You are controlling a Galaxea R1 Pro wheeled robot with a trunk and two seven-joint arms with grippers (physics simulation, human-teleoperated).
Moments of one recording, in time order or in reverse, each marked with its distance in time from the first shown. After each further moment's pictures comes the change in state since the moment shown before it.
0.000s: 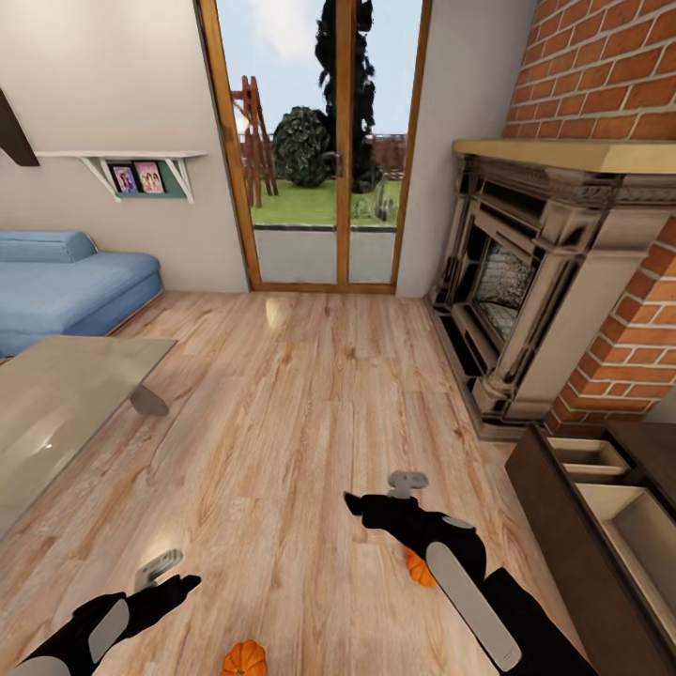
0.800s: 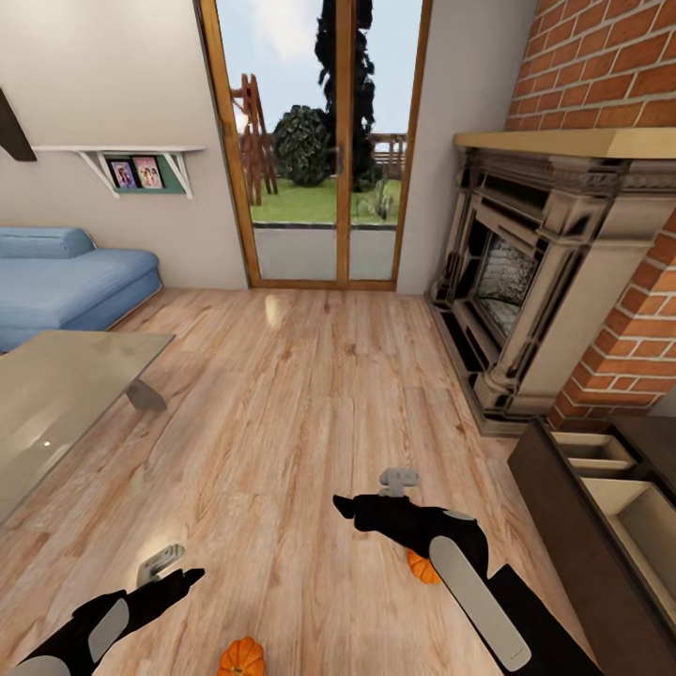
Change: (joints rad) left arm -0.001 0.002 -0.001 0.001 0.001 -0.042 -0.062; right arm 0.000 0.001 -0.002 -0.089 -0.077 0.122 0.001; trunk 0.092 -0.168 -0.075
